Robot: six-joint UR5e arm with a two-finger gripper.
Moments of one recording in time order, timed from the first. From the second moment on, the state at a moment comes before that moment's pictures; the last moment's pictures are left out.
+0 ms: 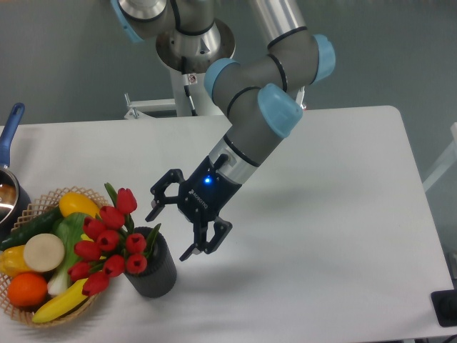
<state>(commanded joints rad) 2.46 -1.91 -1.71 -0.83 0.68 1.12</state>
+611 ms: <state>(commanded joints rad) 2.41 -1.92 -1.73 -0.83 0.69 1.13</state>
